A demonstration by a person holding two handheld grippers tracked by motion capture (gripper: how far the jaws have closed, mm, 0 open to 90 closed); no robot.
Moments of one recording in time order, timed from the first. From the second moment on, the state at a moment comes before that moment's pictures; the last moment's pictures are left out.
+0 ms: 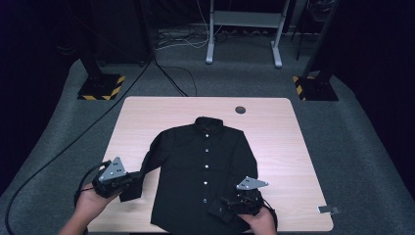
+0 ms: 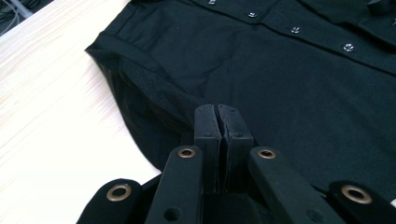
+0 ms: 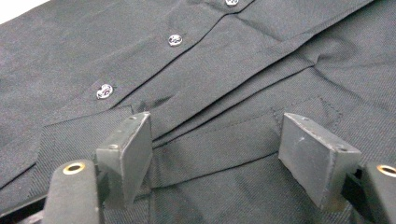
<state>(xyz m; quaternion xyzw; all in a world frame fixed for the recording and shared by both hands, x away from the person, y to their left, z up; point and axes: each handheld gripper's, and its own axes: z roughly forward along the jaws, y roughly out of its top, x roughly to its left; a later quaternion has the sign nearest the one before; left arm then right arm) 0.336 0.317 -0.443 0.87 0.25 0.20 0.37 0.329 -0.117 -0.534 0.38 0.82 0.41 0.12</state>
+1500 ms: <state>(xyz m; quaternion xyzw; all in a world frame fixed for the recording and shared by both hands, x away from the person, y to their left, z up) 0.345 0.252 -0.454 0.88 0.21 0.15 0.39 0.329 -0.118 -0.534 0.38 0.82 0.41 0.12</state>
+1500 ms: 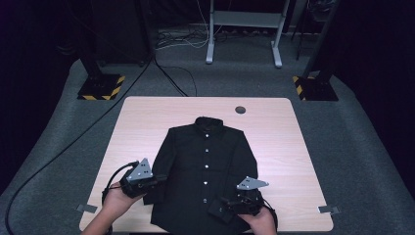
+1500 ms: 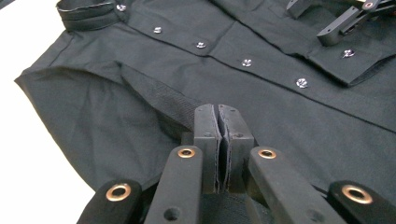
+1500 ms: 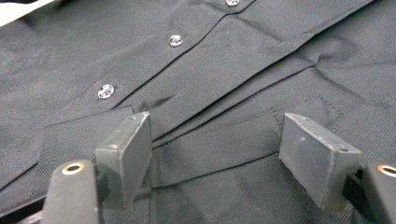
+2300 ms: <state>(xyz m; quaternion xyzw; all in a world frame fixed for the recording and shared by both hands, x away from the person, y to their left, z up) 0.354 0.217 -0.480 0.89 0.20 0.11 0.39 0.329 -0.118 -0.534 0.38 0.82 0.41 0.12</state>
